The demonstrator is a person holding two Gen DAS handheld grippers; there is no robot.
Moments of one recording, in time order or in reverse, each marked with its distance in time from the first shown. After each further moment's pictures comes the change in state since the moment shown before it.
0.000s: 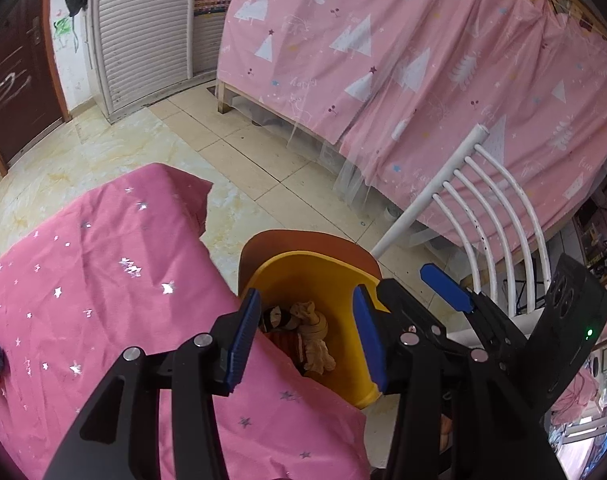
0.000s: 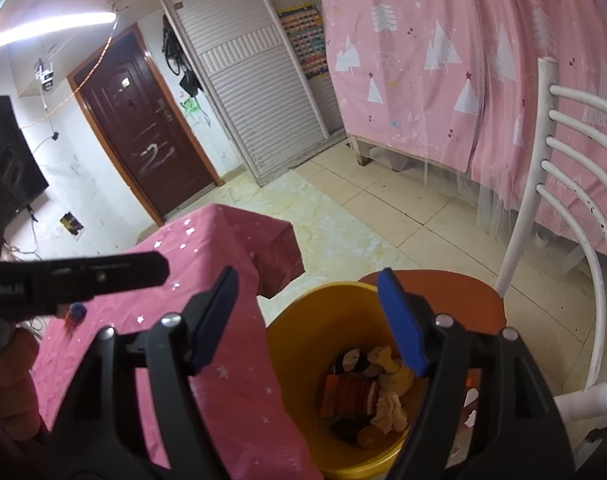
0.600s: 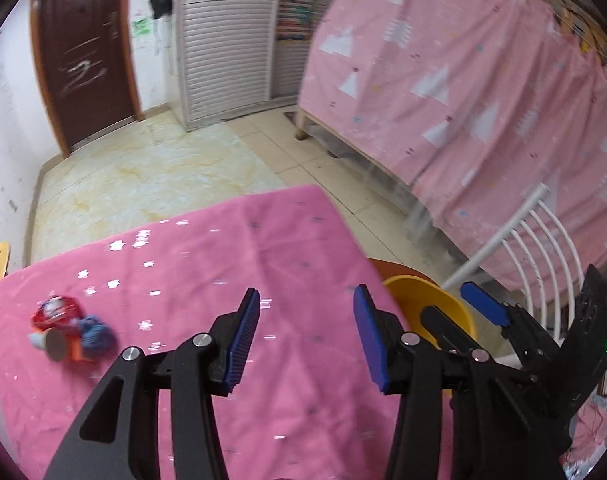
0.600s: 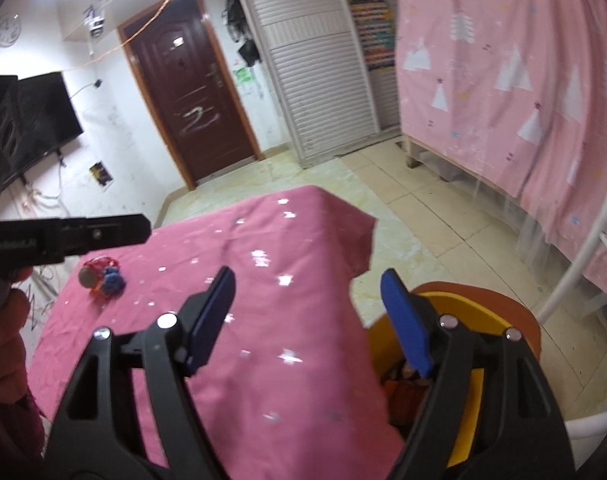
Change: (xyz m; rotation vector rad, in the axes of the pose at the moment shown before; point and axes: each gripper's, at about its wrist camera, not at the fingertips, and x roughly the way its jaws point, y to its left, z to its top) left arm -0.083 0.128 -0.018 -0.139 -0.123 0.197; right arm 0.028 0.124 0.002 -0.195 0.058 0.109
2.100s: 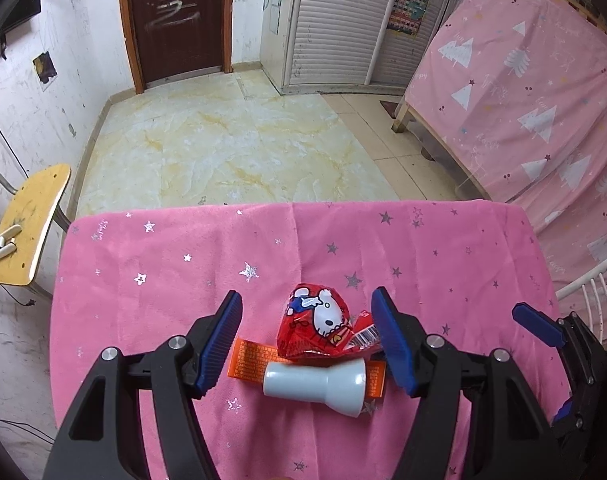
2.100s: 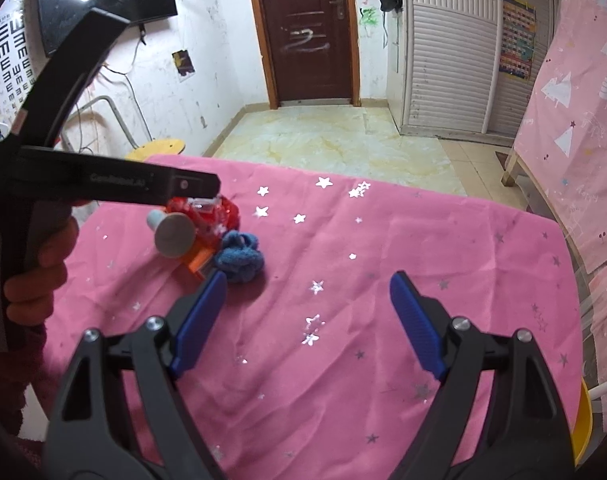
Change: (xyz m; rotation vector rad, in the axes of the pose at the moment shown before) left arm 0.026 0.266 -0.015 -0.228 0.082 0.149; right arm 0.114 0.213 -0.003 -0.372 0.219 0.163
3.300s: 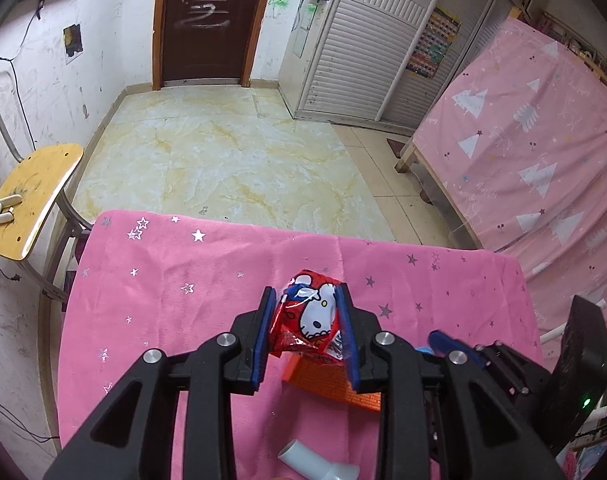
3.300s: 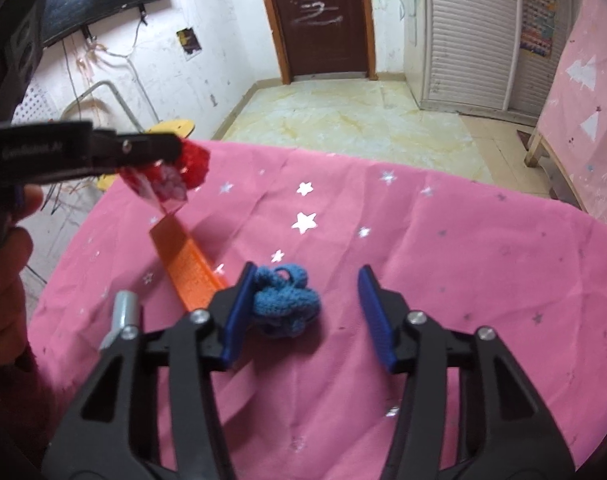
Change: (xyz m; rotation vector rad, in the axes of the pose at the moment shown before) left arm -0.017 0.051 -0.001 -0.146 -0.106 -0.055; right arm 0.065 0.036 0.021 0.014 0.101 0.069
